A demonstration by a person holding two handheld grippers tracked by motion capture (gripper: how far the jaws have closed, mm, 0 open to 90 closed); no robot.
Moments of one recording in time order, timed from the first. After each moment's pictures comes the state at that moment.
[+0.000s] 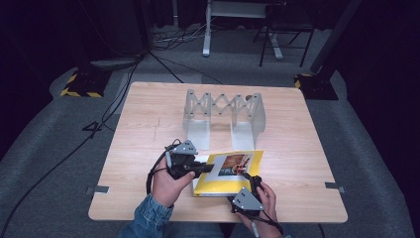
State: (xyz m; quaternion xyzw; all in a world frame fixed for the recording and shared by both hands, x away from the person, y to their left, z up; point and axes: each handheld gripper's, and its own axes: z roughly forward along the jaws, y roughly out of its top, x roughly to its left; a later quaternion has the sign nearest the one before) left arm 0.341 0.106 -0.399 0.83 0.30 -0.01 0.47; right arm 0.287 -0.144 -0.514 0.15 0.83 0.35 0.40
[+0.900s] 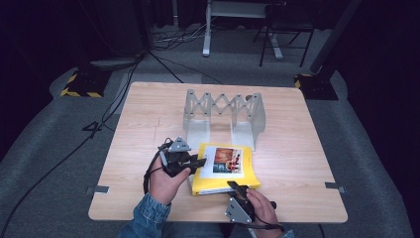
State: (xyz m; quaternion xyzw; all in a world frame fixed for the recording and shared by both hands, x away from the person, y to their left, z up) left arm 0.347 0.124 -0.411 0.81 0.38 0.07 0.45; right arm 0.266 -0.127 -0.498 0.00 0.86 0.27 0.44
